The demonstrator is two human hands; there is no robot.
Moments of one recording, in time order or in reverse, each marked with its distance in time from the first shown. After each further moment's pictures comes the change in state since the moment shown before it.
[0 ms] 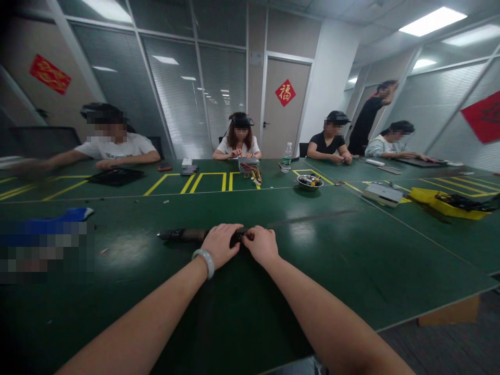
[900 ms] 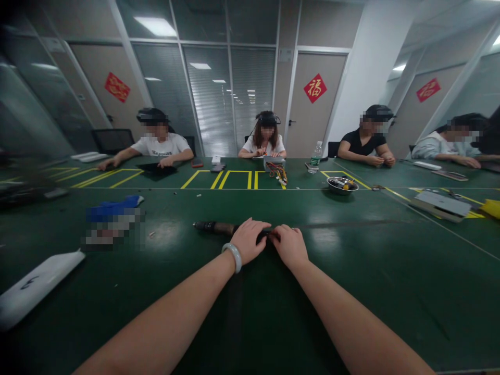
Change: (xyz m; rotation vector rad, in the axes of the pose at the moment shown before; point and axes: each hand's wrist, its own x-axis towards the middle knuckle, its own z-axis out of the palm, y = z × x) left_hand -0.004 -0.001 -0.003 -0.100 0.088 0.064; right_hand 0.002 0.004 0.003 -0.118 0.071 -0.201
